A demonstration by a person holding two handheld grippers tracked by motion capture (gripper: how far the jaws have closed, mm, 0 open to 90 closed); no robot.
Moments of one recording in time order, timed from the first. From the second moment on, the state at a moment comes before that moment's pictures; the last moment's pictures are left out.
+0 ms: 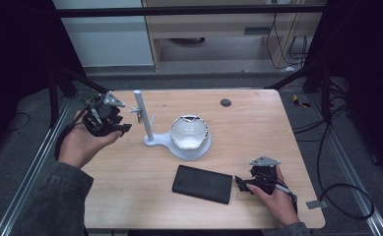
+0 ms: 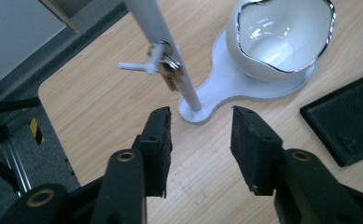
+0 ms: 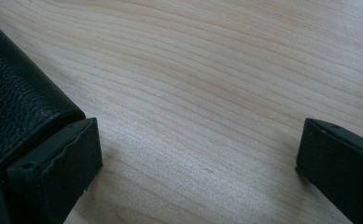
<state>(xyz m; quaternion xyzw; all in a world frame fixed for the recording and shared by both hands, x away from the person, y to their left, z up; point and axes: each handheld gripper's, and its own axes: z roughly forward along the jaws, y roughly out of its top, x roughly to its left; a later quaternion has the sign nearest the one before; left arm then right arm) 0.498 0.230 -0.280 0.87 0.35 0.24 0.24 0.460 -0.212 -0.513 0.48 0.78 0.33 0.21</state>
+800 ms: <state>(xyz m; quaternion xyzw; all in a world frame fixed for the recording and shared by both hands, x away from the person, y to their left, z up) 0.452 0.182 -0.403 0.89 0.27 0.19 0.30 0.445 -0.199 -0.484 0.46 0.77 0.35 0.27</state>
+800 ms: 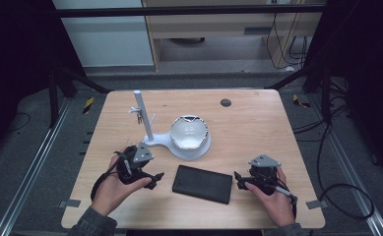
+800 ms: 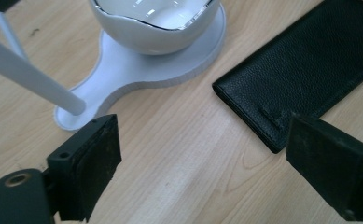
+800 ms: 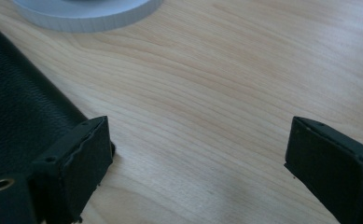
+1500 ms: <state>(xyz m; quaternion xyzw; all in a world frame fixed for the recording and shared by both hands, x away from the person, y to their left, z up) 0.438 0.156 -0.440 0.93 0.24 0.10 0.27 0.442 -0.203 -0.485 0.44 0.78 0.35 0.28</state>
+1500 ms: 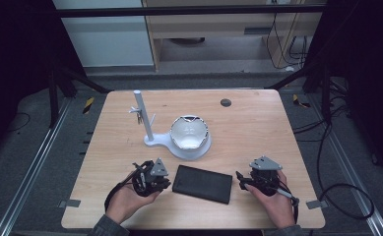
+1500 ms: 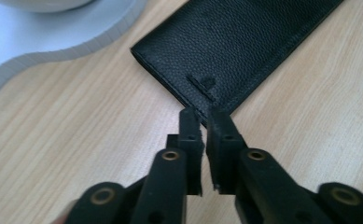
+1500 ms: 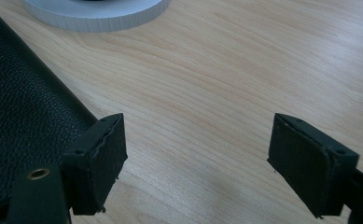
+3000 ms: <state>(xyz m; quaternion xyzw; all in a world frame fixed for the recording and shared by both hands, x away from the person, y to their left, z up) 0.442 0.150 -0.470 0.94 0.23 0.09 0.23 0.437 -0.191 -0.486 0.41 0.80 0.35 0.27</state>
